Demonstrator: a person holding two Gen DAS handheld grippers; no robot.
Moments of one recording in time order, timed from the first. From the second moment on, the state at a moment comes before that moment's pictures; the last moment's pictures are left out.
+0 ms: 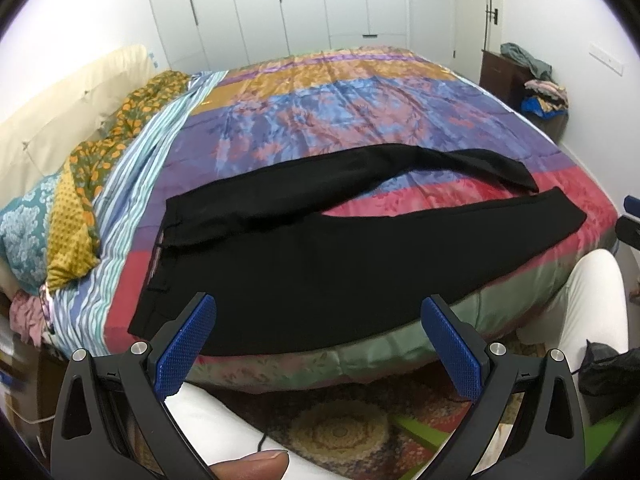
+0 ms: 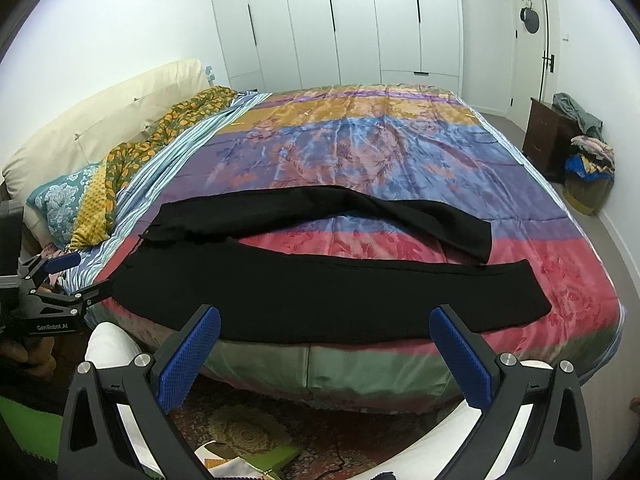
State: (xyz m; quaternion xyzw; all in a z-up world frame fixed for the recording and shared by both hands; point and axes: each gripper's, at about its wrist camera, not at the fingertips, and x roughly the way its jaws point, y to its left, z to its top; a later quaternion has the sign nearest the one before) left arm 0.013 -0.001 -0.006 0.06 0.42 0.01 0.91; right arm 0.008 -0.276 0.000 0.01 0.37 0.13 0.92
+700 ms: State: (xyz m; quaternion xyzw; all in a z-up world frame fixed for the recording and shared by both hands) left arm 0.021 -0.003 -0.016 0.06 0.43 0.01 0.90; right arm 0.070 -0.309 -0.028 -0.12 0.32 0.10 0.93
